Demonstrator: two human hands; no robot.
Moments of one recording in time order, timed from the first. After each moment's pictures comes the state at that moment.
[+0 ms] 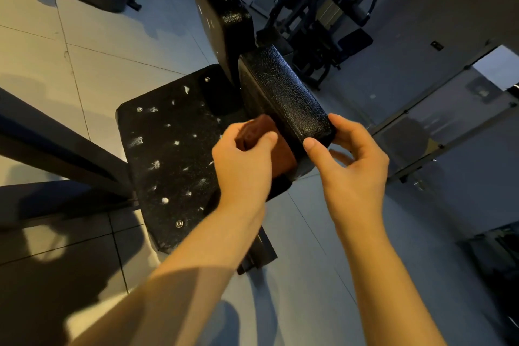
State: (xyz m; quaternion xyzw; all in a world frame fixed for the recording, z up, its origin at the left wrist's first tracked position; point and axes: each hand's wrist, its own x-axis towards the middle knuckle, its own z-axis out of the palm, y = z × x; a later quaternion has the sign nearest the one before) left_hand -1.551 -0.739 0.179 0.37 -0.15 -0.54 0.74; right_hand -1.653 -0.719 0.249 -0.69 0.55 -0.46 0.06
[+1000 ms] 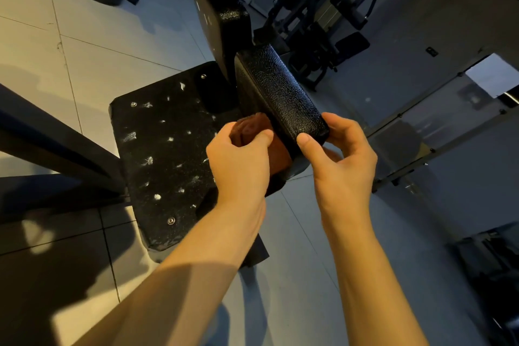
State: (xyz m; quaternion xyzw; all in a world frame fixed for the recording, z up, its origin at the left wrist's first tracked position) left_hand -1.563 -0.743 0.179 0.36 -0.09 -0.54 0.76; right_hand -1.649 -0.723 0.249 -0.68 0.54 -0.49 0.09
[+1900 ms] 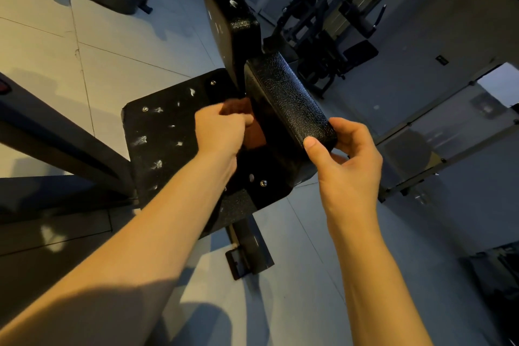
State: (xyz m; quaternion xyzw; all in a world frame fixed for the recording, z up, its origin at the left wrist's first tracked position) left_hand -1.513 -0.808 0.167 0.39 -0.12 -0.57 0.71; right_hand -1.645 -0.725 0.251 -0.68 0.55 -0.47 0.10
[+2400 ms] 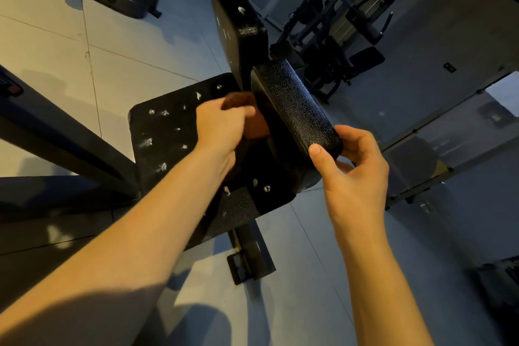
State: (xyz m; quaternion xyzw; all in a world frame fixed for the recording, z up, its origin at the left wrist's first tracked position) left_hand -1.500 -0.824 0.166 0.36 -0.12 -0.56 0.74; right_hand -1.648 -0.726 0.254 -0.70 0.55 -0.44 0.09
